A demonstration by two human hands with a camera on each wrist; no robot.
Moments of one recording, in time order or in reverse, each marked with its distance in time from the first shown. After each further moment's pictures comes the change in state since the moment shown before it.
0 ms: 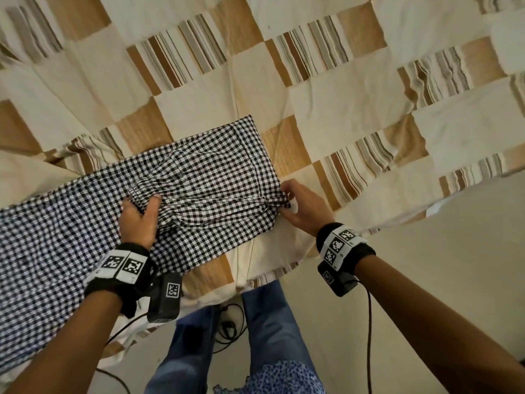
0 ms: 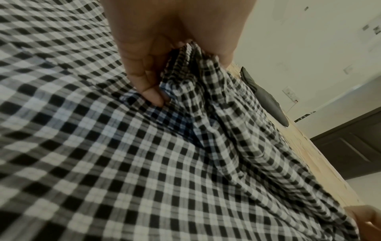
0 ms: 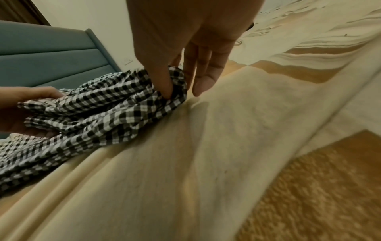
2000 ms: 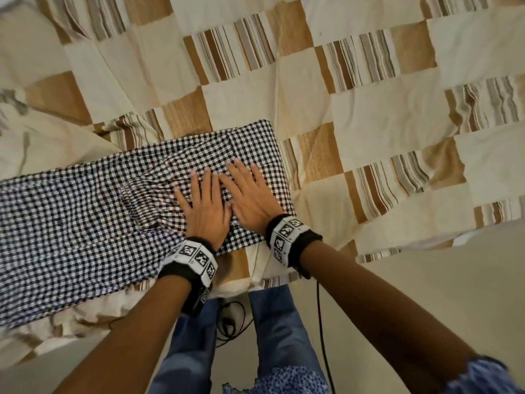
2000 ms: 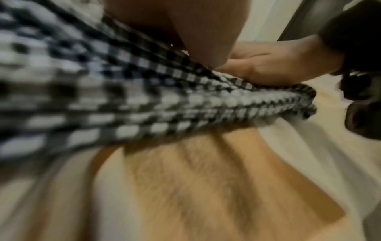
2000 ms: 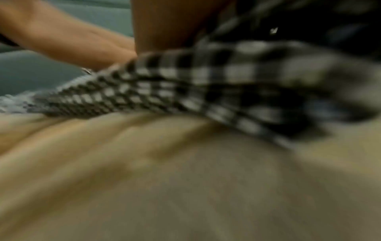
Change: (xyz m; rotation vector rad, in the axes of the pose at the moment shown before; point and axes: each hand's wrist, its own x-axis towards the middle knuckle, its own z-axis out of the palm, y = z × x) left_hand -0.031 -0.014 0.048 0.886 -0.093 0.559; right_hand 0.063 -0.103 0.075 -0.510 -0.003 -0.462
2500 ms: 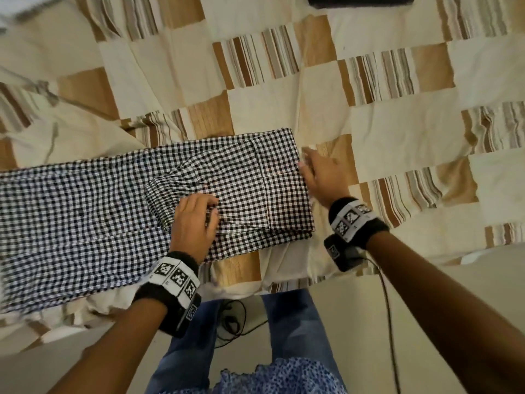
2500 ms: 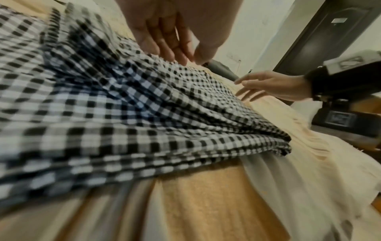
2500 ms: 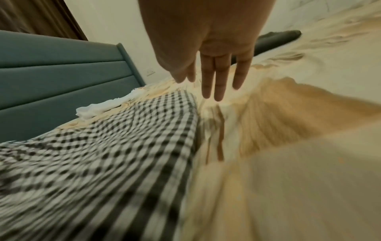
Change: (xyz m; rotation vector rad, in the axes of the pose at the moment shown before) left_hand -0.033 -0.047 -0.021 -0.433 0.247 0.034; right_hand -0.009 0.087 -0.043 0.359 0.099 0.449
